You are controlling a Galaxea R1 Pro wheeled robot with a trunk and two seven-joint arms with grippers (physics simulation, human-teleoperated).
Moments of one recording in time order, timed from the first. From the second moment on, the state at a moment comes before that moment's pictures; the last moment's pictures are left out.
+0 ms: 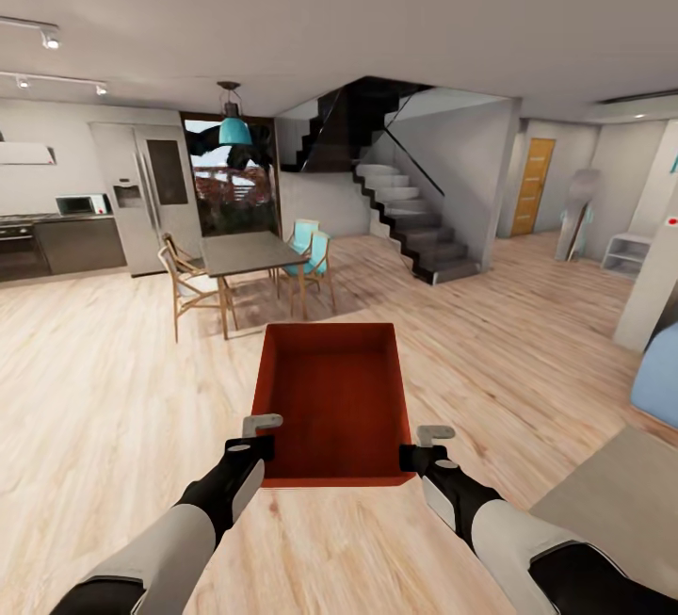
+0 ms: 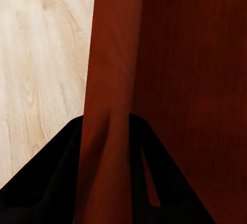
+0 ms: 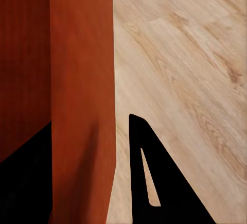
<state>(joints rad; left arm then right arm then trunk) -0.74 -0.13 -0.01 -0.38 0.04 0.19 0.29 -0.81 0.08 0.27 -0.14 -0.27 -0.03 -0.10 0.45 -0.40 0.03</state>
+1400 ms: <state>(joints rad) -0.74 -0.13 -0.01 -0.38 0.04 0.19 0.29 -0.81 0.08 0.27 -0.14 -0.27 -0.03 -0.10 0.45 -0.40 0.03</state>
